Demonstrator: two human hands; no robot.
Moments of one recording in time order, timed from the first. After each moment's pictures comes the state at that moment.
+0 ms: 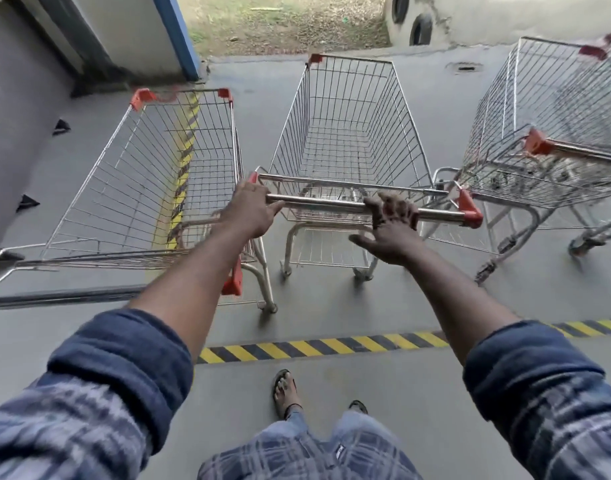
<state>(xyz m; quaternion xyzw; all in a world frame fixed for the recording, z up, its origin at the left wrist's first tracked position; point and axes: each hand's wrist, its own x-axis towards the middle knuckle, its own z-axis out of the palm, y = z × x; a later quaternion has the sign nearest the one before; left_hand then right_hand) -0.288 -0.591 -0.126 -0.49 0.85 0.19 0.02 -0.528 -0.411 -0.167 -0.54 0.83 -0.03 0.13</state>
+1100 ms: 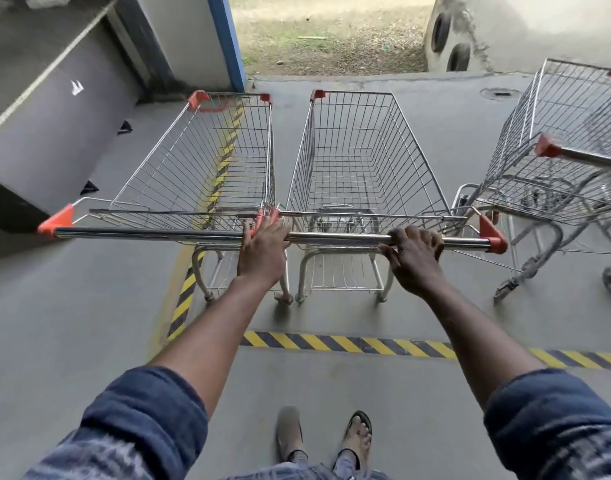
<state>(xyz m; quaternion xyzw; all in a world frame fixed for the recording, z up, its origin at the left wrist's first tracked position) -0.209 -0.428 -0.146 -0.49 0.86 0.11 -0.12 -0.490 -0.295 -0.178 -0.56 0.81 -0.13 0.05</state>
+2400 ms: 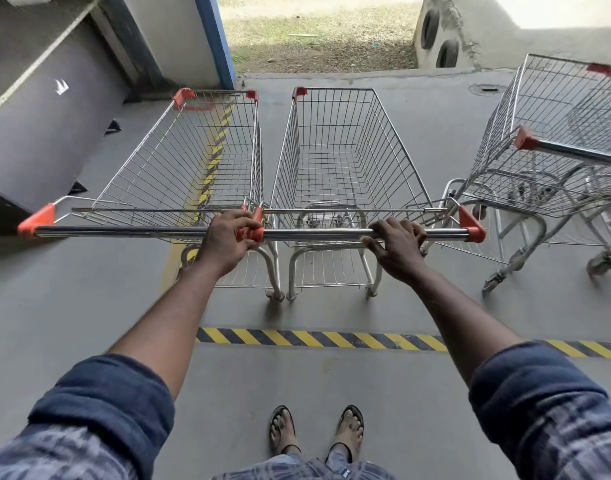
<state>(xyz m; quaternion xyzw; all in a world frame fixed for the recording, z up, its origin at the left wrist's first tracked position) -0.168 -0.456 -0.134 -0.47 0.83 0.24 -0.18 -0.500 -0.297 -0.173 -0.57 0.79 -0.20 0.08</state>
